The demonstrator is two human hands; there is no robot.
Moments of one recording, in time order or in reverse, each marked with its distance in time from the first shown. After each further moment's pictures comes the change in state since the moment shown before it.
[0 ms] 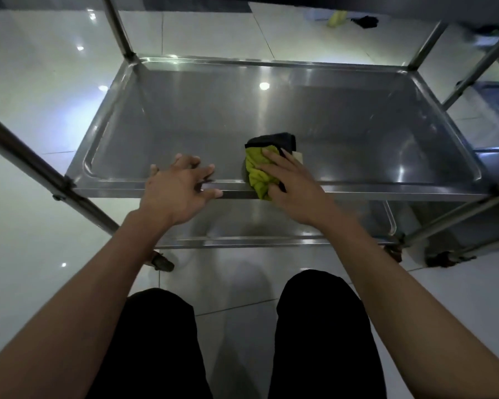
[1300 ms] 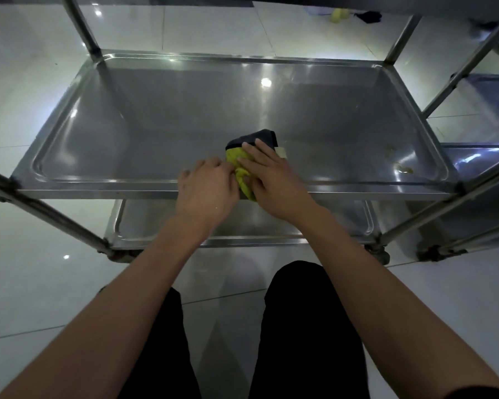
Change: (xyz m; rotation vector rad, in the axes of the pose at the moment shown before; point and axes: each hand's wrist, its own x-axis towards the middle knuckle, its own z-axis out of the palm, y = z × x) left_hand -0.030 0.109 0.012 -0.033 0.199 -0.038; right_hand -0.016 0.001 0.008 -0.150 0.067 -0.179
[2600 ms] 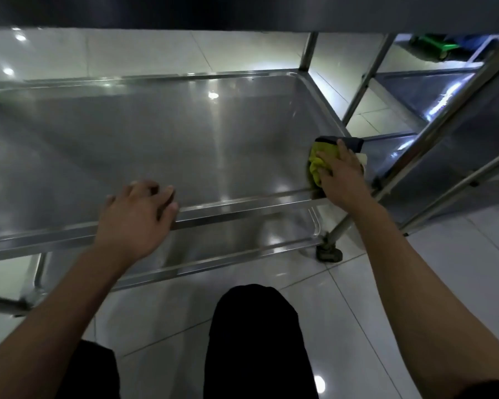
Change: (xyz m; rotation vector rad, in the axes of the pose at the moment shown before) left_hand 0.027 0.016 0.018 0.114 -0.089 0.102; right_hand -0.105 0.210 -0.105 -0.141 0.143 0.760
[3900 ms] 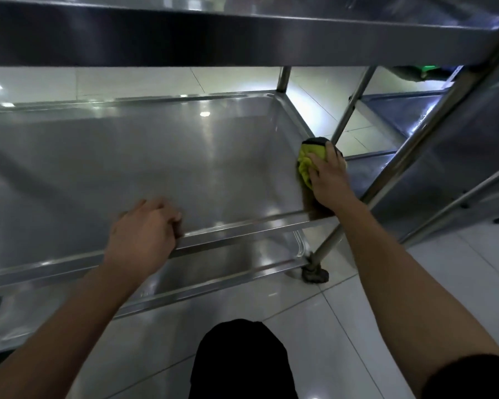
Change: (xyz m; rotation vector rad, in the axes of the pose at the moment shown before) left_hand 0.037 0.036 0.013 -0.078 0.062 0.082; right_hand 0.068 0.013 0.007 -0.074 0.062 -0.024
